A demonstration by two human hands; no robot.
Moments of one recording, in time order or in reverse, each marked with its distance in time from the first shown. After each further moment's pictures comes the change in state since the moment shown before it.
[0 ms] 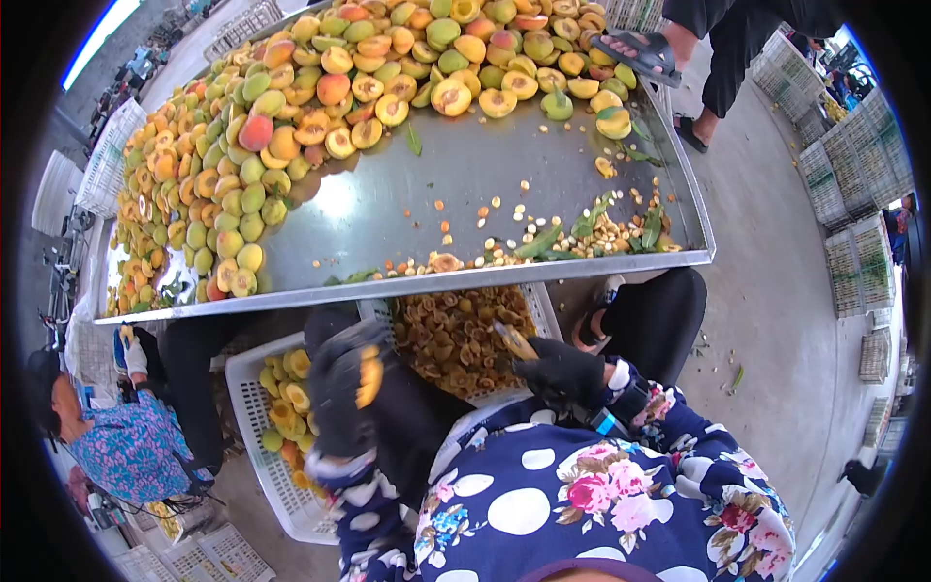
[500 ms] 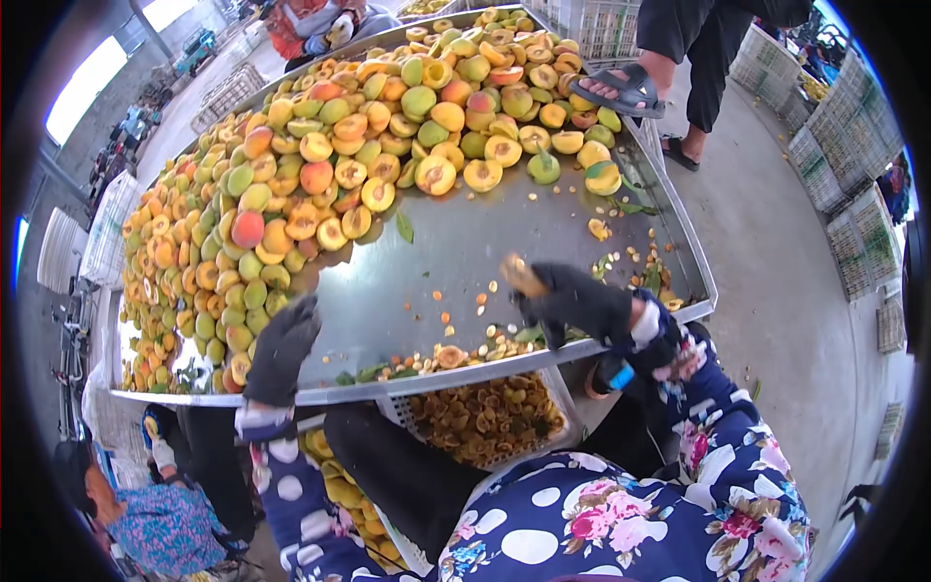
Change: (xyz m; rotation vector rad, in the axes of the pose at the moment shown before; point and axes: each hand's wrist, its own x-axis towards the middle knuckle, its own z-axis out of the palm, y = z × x) left_hand 0.180 0.028 -0.052 0.306 -0.166 -0.210; right_hand 0.025 -0.153 -0.072 -0.206 0.035 -0.450
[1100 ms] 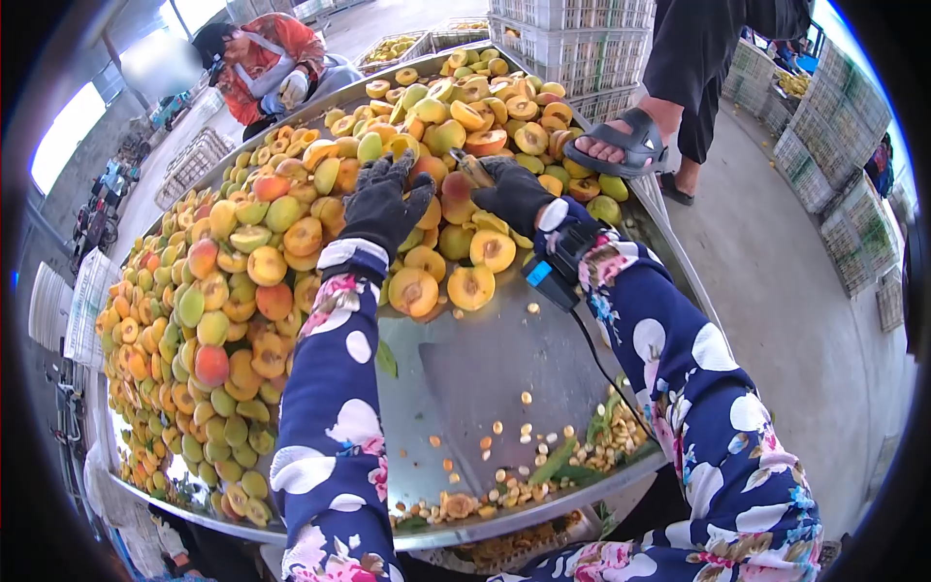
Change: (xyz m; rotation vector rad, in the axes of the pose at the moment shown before) left_hand 0.342 0.113 0.168 0.751 0.150 0.816; right_hand 0.226 -0.070 -0.183 -0.896 0.712 -0.425
